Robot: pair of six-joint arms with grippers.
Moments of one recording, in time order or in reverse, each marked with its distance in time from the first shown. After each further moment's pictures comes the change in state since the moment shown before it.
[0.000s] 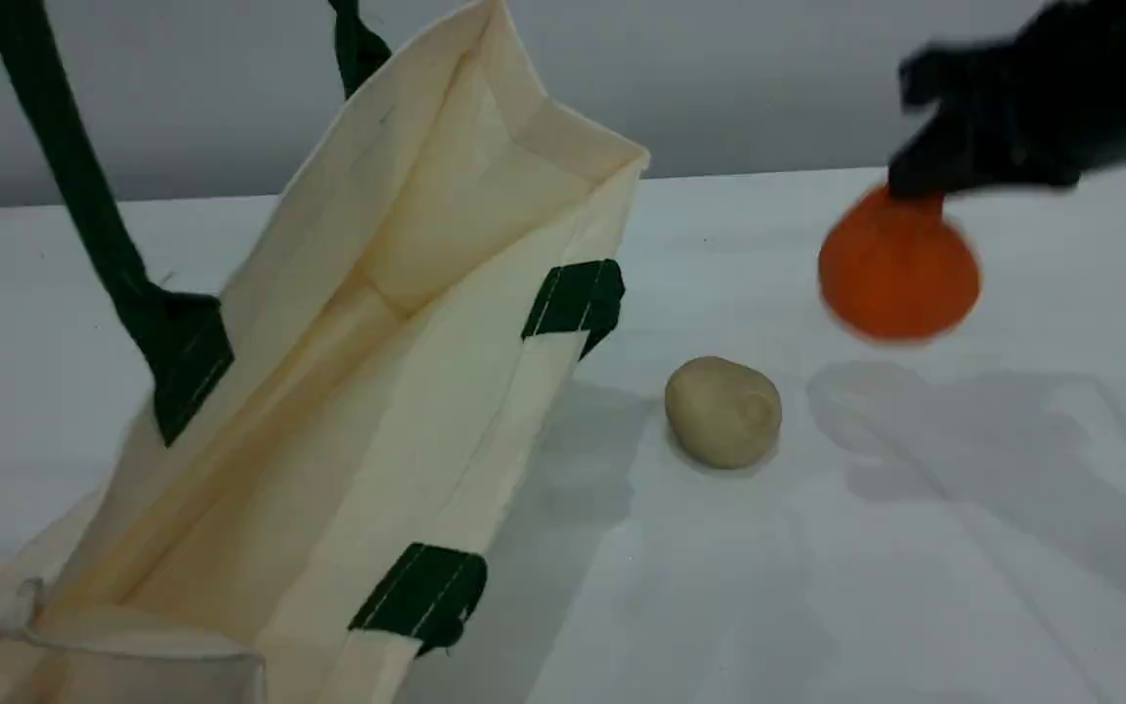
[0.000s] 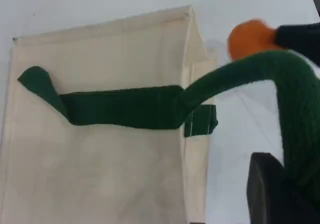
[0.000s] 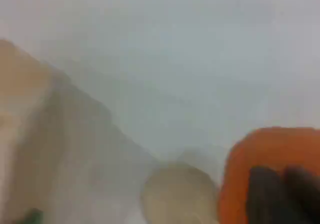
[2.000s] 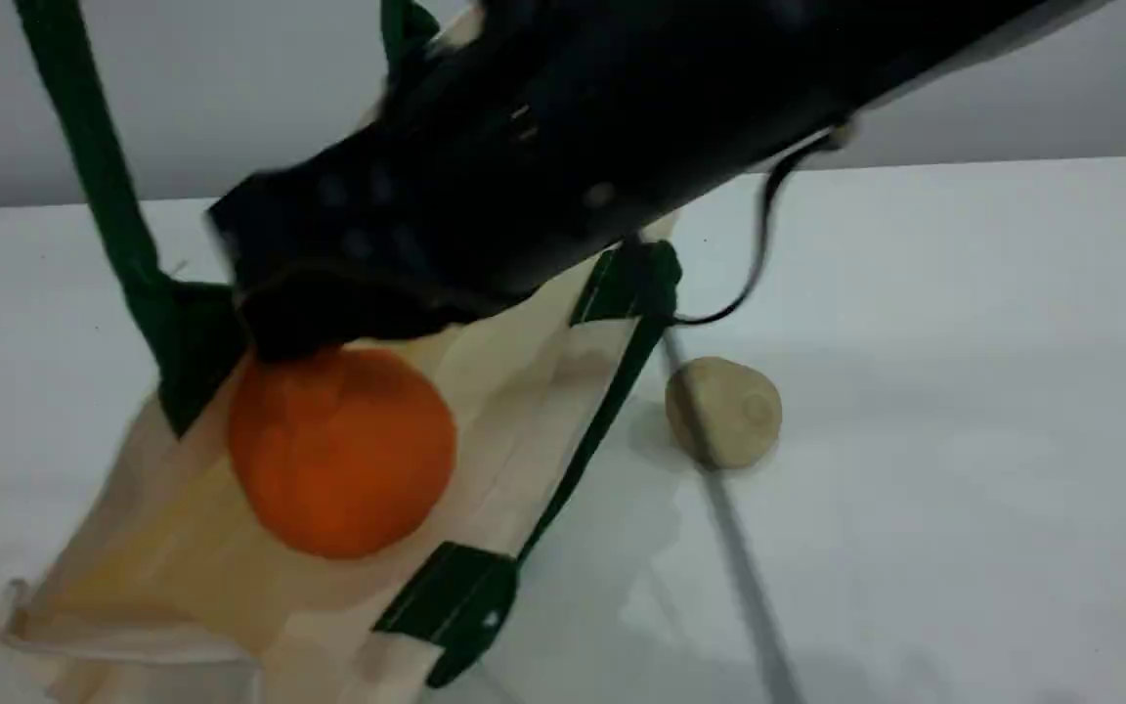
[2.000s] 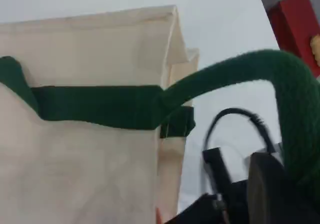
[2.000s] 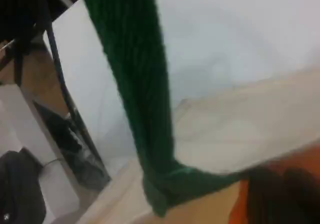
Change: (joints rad) left arm 0.000 0.000 0.000 -0.133 0.039 0.028; right arm 0.641 0.090 -0.173 0.003 0.093 0.009
